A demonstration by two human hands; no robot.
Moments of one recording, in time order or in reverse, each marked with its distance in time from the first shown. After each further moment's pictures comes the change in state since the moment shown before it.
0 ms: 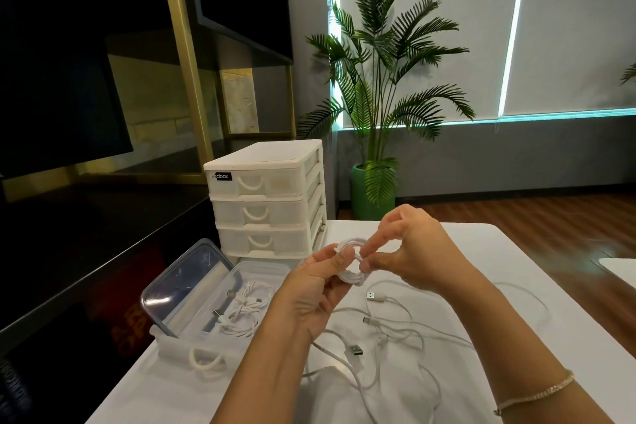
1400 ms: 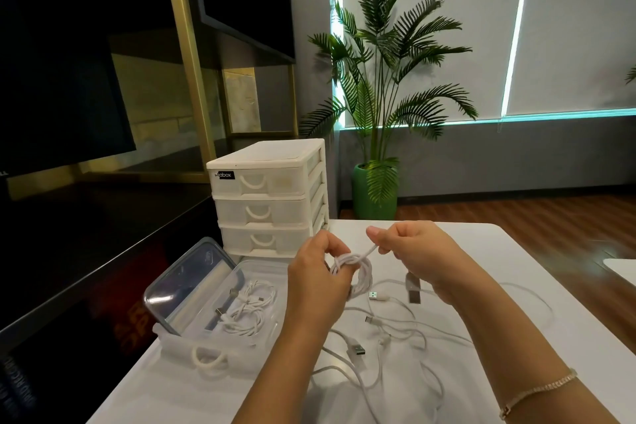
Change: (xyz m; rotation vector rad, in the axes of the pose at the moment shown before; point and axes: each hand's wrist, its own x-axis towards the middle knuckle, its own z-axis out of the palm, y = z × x) left_hand 0.006 -0.015 -0.003 1.071 0.292 0.681; right_hand 0.003 0.003 0.008 0.508 -0.016 0.321
